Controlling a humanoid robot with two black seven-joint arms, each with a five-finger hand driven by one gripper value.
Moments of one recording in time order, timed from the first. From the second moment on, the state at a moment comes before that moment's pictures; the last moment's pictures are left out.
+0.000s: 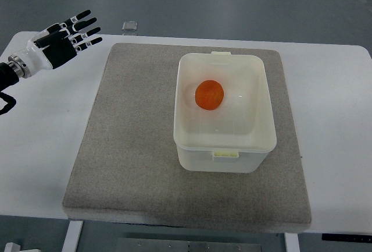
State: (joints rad) left arm -0.88 0.61 -0.41 -0.67 -0.35 -0.61 -0.01; right arm 0.03 0.00 -0.11 0.19 -0.11 -0.14 0.10
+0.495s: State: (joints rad) left arm -0.86 0.61 -0.44 -0.67 -0.35 -0.61 -0.01; right arm 0.03 0.00 -0.12 0.20 -0.11 -0.14 0.11
